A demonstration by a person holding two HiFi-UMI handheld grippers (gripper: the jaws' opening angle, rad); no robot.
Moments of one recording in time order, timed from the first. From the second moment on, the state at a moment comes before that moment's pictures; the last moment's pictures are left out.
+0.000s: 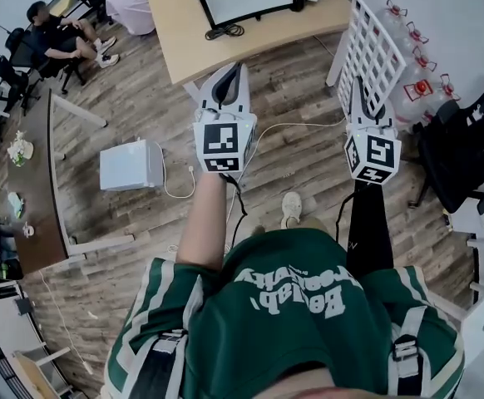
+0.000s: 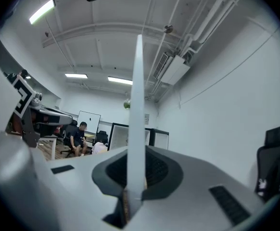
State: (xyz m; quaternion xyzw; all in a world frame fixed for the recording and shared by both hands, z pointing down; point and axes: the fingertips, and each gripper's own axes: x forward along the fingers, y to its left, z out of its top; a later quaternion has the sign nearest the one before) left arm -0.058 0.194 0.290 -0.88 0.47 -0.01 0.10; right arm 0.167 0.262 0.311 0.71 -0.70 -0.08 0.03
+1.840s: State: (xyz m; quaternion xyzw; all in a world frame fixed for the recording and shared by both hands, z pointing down) left arm -0.011 -0.104 0.316 -0.84 0.53 -0.03 0.09; right arm 0.201 -0.061 0.332 0.64 -0.76 -0.10 0.07
